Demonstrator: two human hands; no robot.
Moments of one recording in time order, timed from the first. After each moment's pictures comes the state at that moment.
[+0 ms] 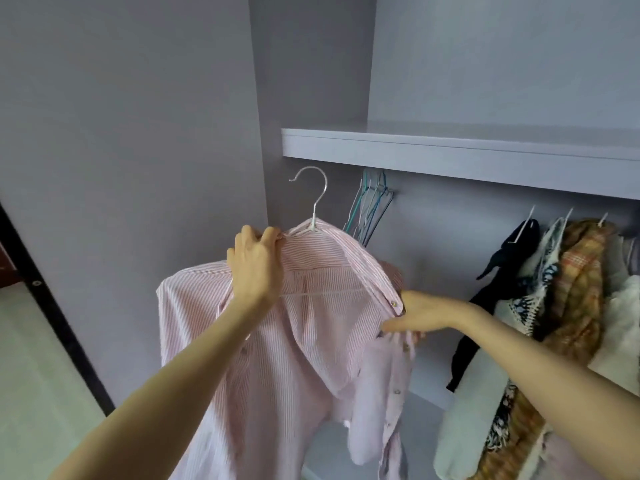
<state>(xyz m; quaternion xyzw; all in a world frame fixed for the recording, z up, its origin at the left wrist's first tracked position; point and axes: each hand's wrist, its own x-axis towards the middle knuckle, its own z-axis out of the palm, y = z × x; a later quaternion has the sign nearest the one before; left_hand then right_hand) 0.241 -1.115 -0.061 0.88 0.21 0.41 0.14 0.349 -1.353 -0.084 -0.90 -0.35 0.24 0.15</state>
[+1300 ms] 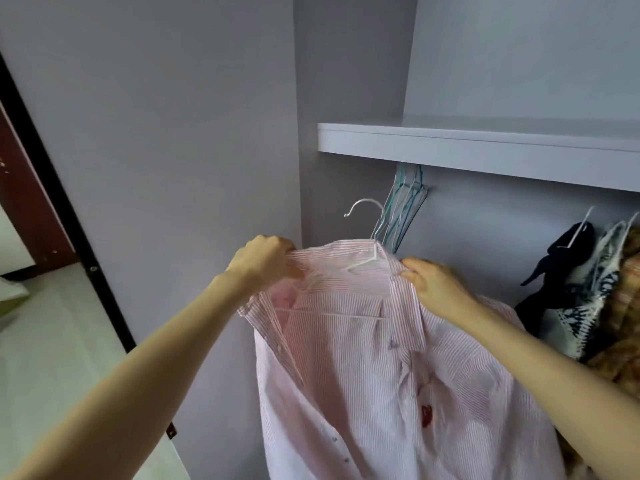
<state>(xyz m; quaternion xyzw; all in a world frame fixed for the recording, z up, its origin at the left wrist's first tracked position) 0.217 -1.059 -0.041 0.97 0.17 0.14 0.07 0.357 -1.319 -0.089 -0.87 -0.40 -0.16 0.23</state>
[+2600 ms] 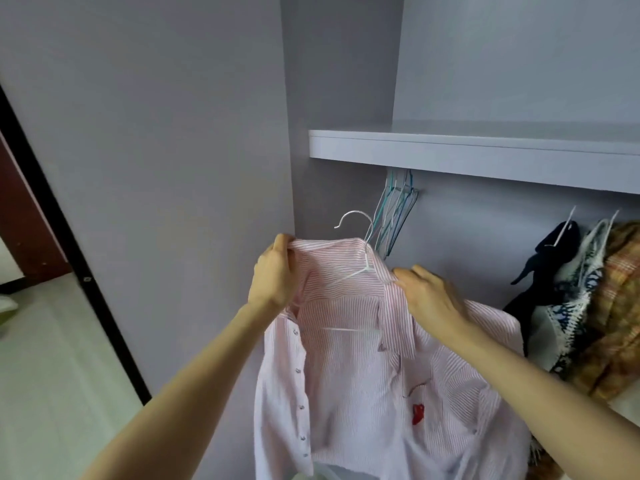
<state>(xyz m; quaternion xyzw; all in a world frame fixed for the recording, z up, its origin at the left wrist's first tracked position) 0.232 -1.091 -0.070 0.87 0.19 0.34 0.29 0.324 -1.320 -0.093 -0.88 -0.37 -0.24 0.16</state>
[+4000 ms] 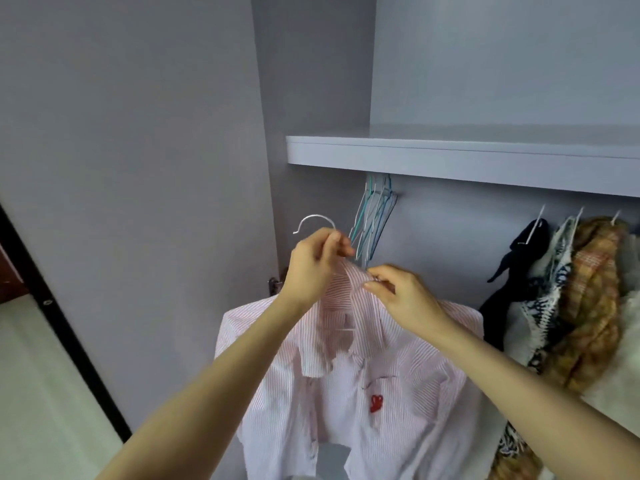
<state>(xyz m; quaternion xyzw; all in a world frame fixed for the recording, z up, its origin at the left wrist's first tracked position) 0.250 -1.157 -0.038 0.79 -0.03 0.32 0.51 0.322 -1.309 -0.084 -0.82 -0.39 -0.17 0.39</state>
